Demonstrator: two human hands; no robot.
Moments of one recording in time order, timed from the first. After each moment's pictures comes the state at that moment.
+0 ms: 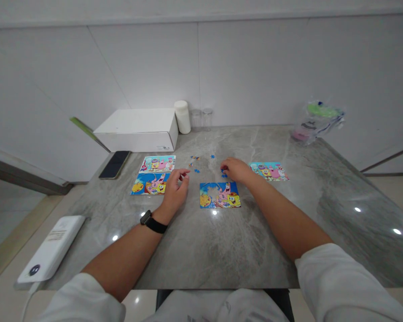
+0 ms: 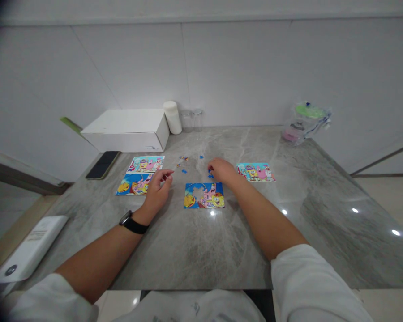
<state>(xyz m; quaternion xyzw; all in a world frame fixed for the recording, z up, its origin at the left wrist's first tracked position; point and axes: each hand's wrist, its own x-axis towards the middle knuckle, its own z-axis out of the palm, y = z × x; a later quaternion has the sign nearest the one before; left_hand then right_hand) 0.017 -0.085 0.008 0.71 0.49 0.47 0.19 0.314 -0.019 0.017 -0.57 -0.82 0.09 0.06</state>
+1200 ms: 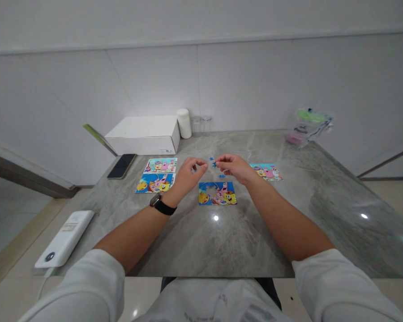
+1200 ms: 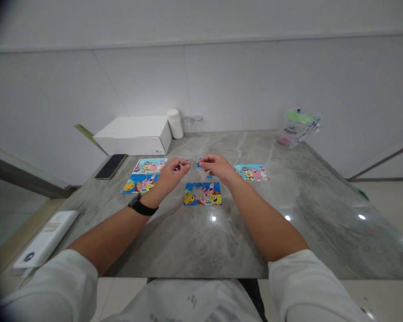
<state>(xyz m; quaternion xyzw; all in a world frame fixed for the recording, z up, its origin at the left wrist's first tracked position) 0.063 -0.070 0.065 0.75 0.43 0.44 0.23 0.288 -0.065 0.076 -0.52 -0.52 0.53 0.42</state>
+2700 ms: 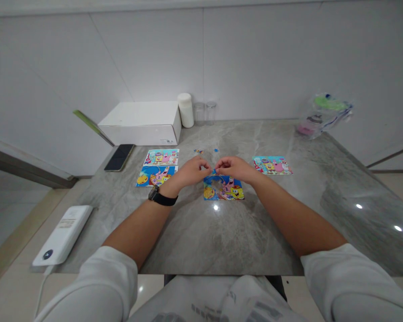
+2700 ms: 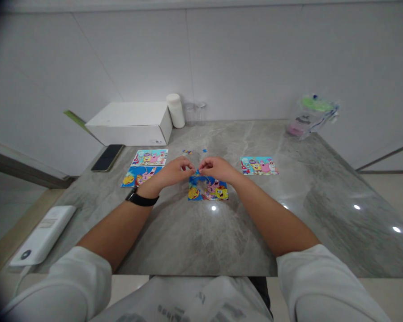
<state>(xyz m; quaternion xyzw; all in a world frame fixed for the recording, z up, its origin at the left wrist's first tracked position) 0.047 -0.047 0.058 0.84 0.44 0.19 0.26 0.279 -0.059 0.045 -0.48 -0.65 0.52 0.27</state>
